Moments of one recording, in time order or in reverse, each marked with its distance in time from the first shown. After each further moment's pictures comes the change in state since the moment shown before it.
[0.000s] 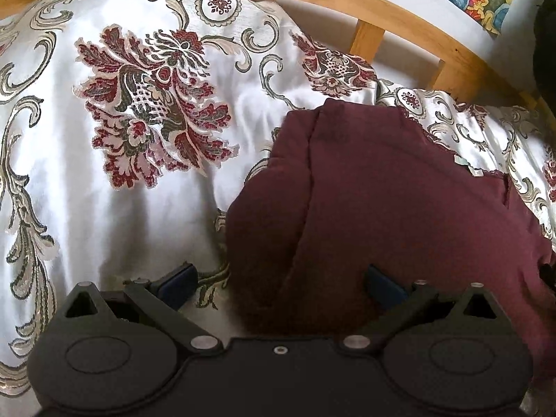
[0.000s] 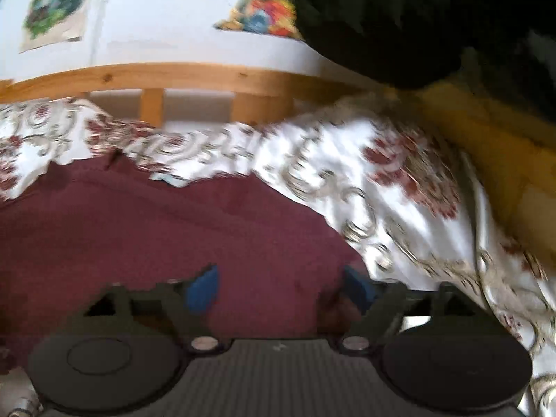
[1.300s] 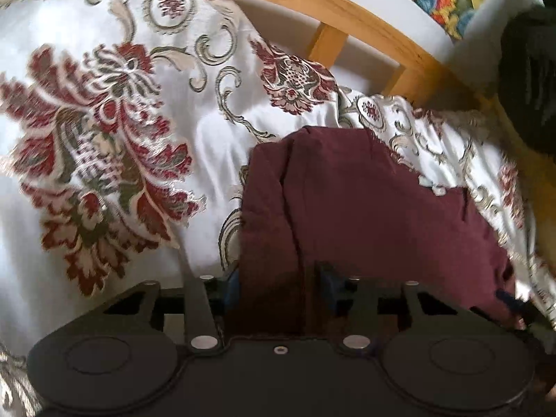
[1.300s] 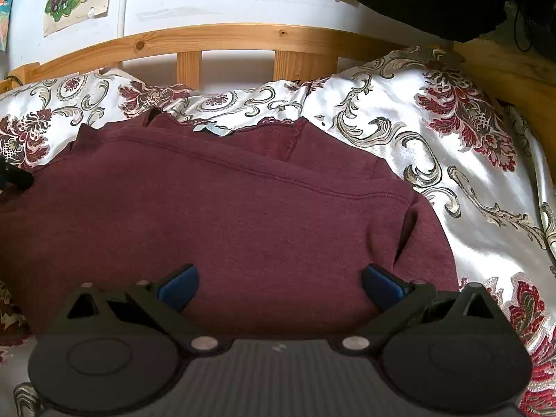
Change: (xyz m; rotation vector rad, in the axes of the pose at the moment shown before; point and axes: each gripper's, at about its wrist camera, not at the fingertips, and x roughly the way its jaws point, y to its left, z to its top) left arm 0.023 0.035 0.058 0.040 0.066 -0.264; right arm 0.025 0.010 -0.023 0.029 0.110 0.136
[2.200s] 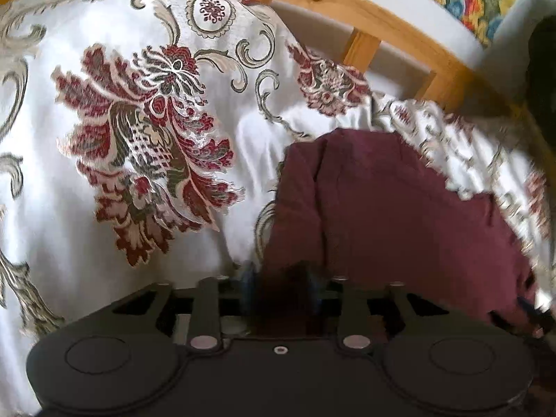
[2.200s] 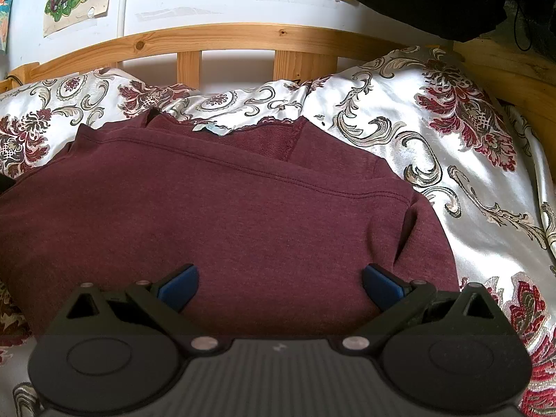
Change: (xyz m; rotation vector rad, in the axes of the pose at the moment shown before) left arm -0.019 -0.002 -0.008 -0.055 -0.015 0.116; right arm 0.001 -0.001 0.000 0.000 -0.001 0.001
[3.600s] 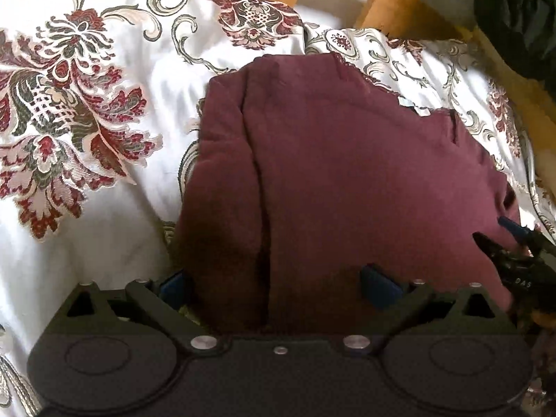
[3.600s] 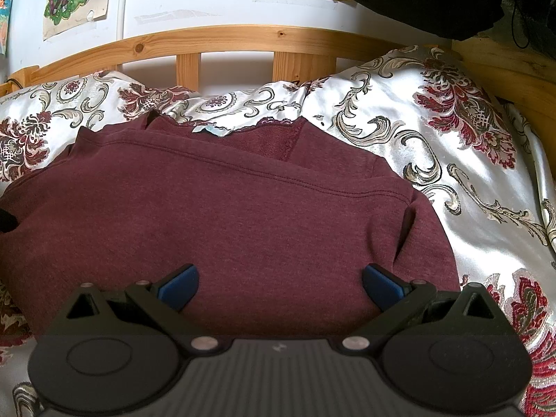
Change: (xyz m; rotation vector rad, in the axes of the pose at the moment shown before) left arm 0.028 -0.034 -0.023 0.206 0.172 -0.101; right arm 0.000 -0.001 -0.002 0.010 -0.010 0.006
